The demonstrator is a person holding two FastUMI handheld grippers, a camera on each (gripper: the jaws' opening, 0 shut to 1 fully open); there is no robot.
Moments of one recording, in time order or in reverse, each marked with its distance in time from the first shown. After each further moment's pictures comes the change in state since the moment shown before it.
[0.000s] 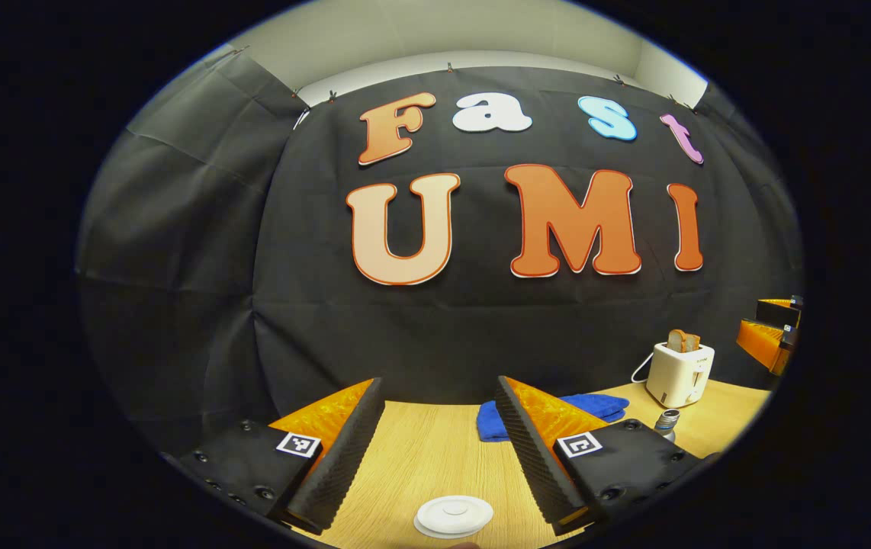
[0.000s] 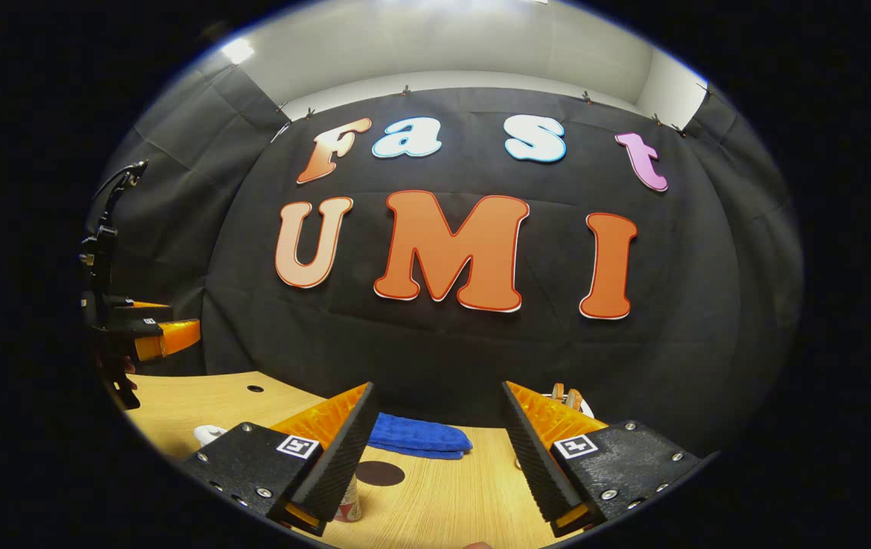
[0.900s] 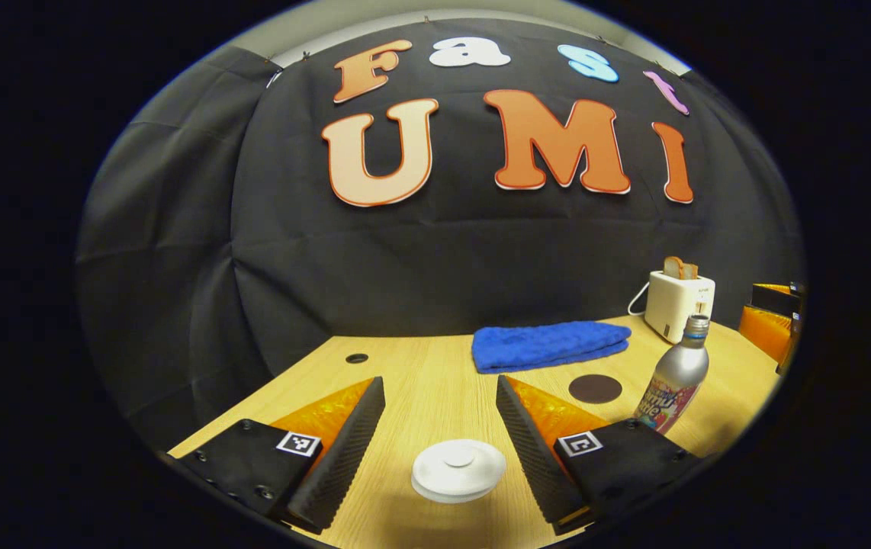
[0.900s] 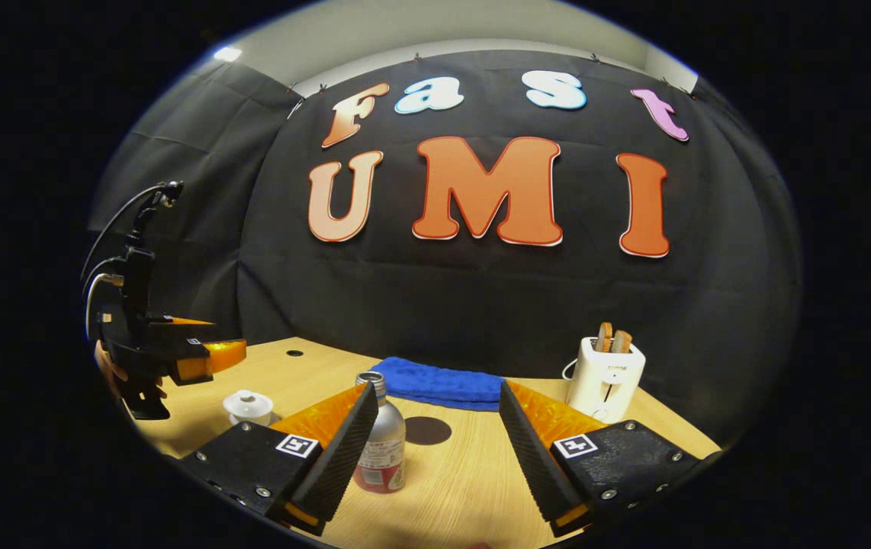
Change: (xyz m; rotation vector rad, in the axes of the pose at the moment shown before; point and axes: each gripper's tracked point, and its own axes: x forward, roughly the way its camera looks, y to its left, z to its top) left arm 0.000 -0.011 -0.114 0.061 0.249 -0.064; right arm -0.018 0.053 -0.085 0.054 0.170 0.158
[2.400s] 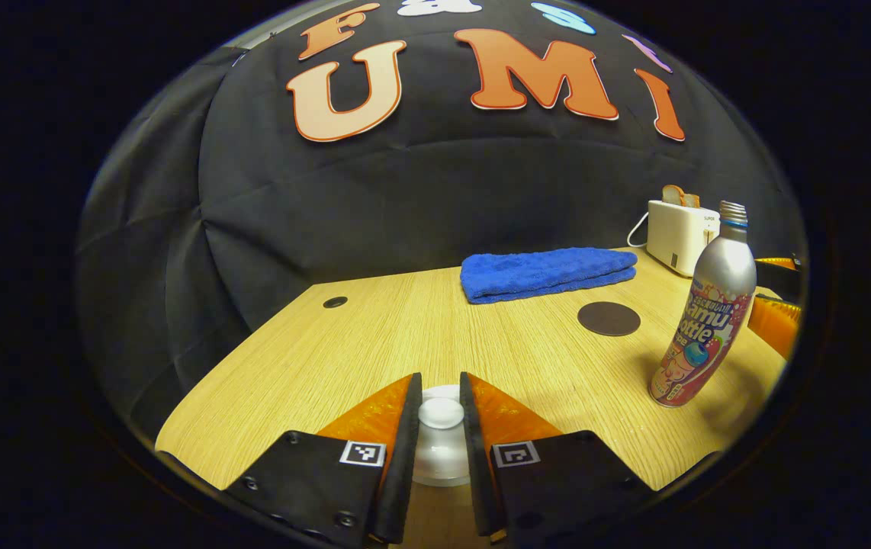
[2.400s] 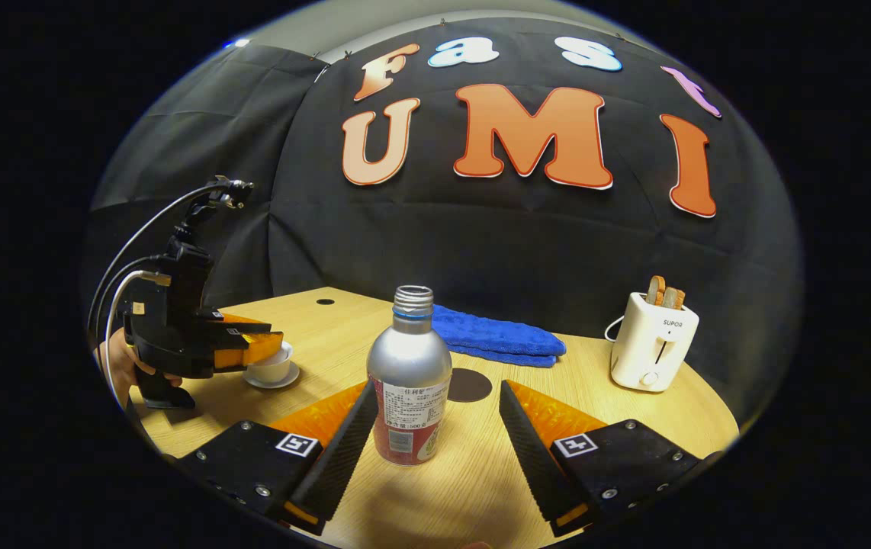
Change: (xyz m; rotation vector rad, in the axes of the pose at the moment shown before) left arm 0.033 -0.011 -0.082 0.068 0.188 -0.038; right arm 0.022 0.029 -0.074 -0.039 0.155 0.124
